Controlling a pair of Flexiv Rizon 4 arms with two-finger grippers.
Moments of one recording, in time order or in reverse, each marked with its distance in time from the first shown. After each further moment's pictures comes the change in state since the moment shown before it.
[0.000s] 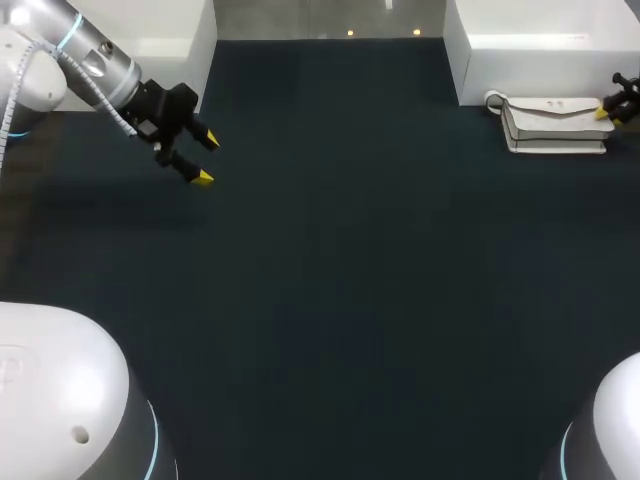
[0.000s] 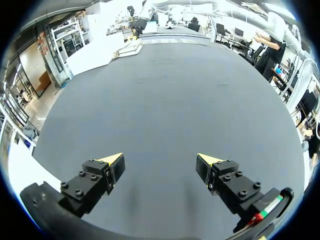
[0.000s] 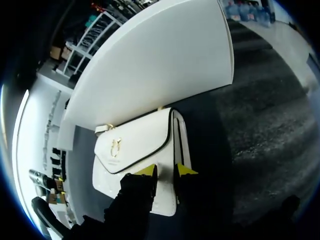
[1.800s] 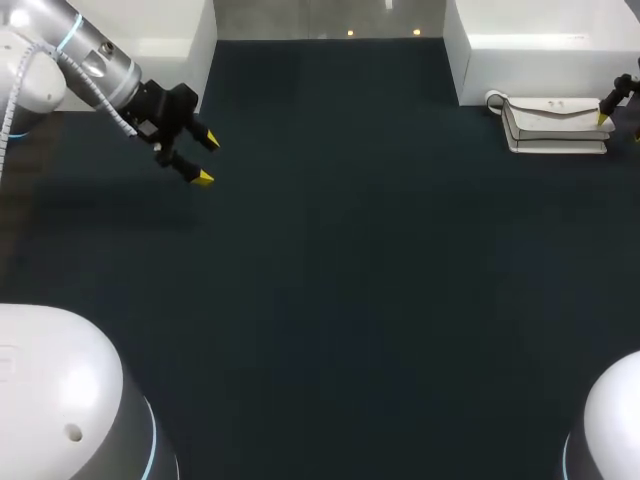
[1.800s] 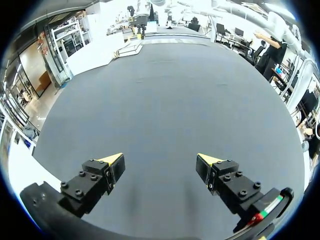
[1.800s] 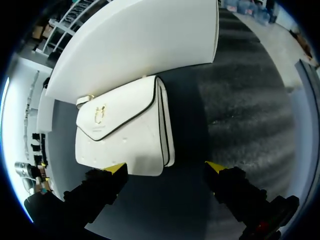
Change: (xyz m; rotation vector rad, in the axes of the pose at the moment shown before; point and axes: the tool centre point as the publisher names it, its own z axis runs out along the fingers) left arm 0.000 0.000 0.000 0.000 -0.001 0.000; right arm -0.017 -0.034 -0.032 0.212 -0.229 -0.036
